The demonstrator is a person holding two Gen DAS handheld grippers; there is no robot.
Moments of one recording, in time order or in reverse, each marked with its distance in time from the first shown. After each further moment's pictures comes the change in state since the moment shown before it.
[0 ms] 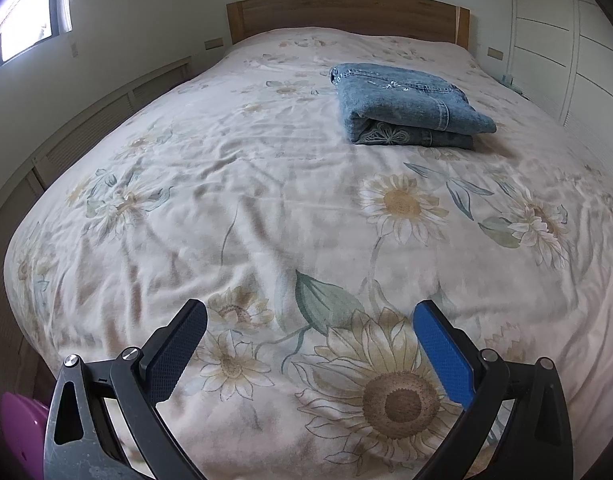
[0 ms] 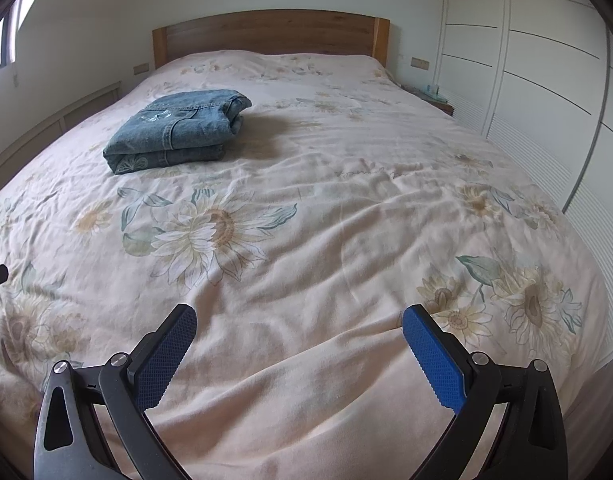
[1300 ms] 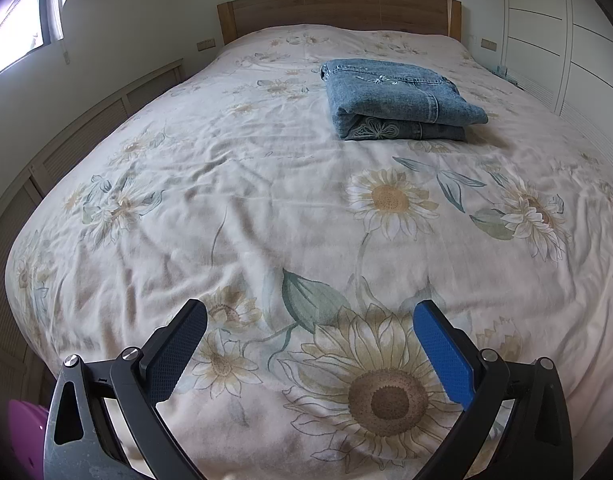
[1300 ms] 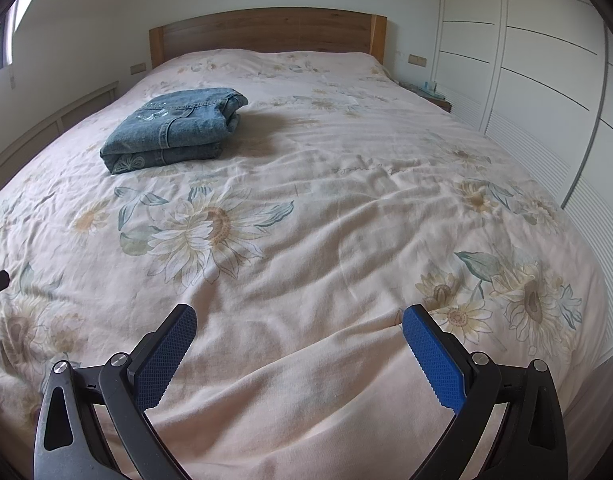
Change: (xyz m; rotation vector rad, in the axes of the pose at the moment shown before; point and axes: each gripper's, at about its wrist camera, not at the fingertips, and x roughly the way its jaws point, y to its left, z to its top) left arm 0.001 -0.006 0.003 0.029 0.008 -0.005; right arm 0.001 -0.002 -0.002 0.007 0.006 -0.003
